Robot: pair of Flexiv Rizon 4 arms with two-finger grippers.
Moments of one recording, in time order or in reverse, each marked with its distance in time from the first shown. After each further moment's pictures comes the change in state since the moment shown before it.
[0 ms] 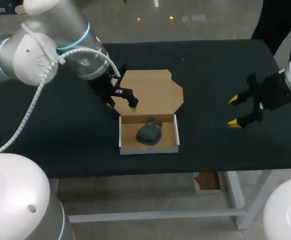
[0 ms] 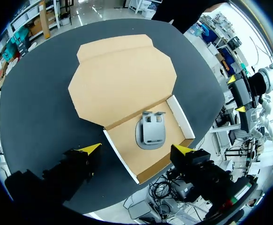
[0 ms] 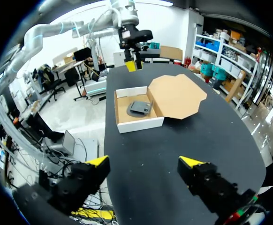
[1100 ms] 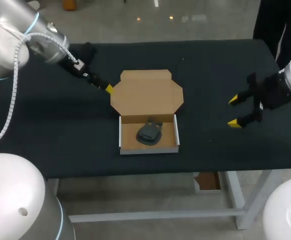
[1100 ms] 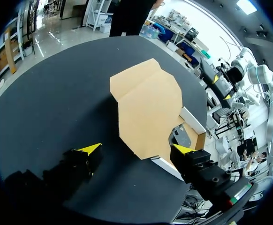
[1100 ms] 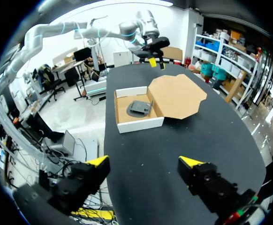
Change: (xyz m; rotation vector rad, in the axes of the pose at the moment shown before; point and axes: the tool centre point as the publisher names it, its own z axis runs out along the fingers) left arm -0.120 -0.066 0.009 0.125 0.268 0.310; right arm 0.000 0.000 0.000 0.000 0.000 0.000
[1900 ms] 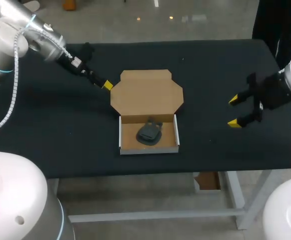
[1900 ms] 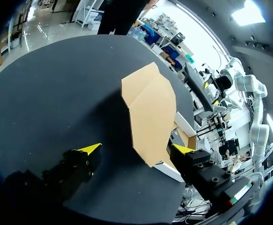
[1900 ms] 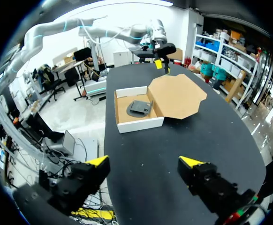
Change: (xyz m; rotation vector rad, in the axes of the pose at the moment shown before) left arm -0.021 -0.006 0.015 -0.002 0.214 -0.026; right arm 0.000 0.000 0.000 0.000 0.000 0.000
